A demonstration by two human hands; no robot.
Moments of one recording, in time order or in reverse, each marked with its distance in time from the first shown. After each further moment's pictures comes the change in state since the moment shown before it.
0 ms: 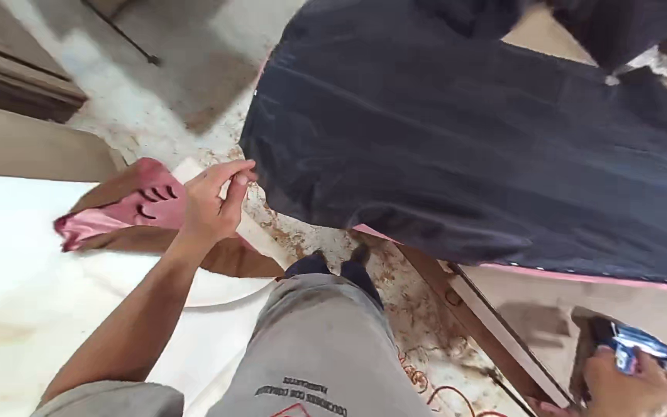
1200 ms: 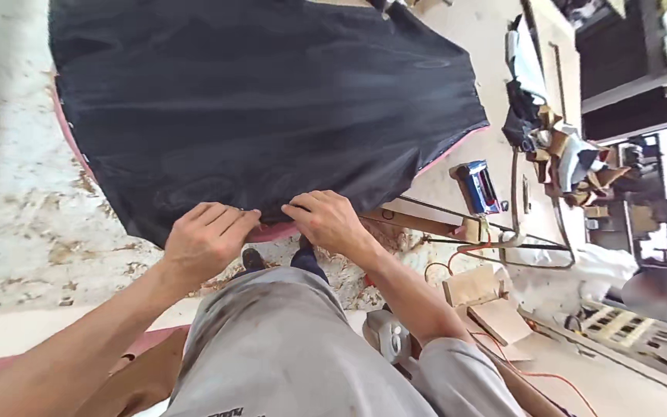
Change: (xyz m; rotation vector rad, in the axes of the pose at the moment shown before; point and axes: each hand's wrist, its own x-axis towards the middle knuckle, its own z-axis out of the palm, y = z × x) left_hand 0.075 -0.066 0.073 -0.135 -0.257 0.824; right_hand -0.197 -0.438 0.041 0.096 -0.031 -1.152
